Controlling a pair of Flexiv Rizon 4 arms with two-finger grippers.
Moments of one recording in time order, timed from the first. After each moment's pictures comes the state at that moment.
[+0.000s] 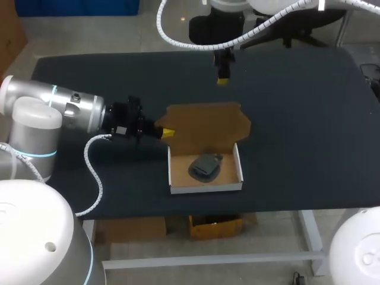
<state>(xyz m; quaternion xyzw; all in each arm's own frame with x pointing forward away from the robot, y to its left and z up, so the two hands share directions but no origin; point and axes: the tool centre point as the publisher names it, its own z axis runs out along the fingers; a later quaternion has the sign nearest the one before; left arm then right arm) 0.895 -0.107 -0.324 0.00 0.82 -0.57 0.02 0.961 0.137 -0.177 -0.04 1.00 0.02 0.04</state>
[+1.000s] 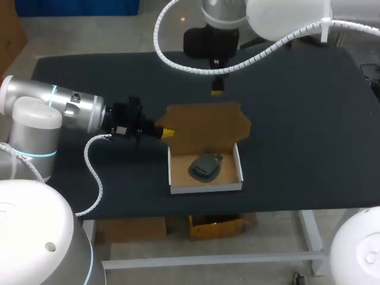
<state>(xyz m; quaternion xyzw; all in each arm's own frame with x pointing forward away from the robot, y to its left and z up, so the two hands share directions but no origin) 0.895 -0.107 -0.324 0.00 0.82 -0.57 0.02 0.935 0.151 -0.189 -0.01 1.00 0.03 0.07</state>
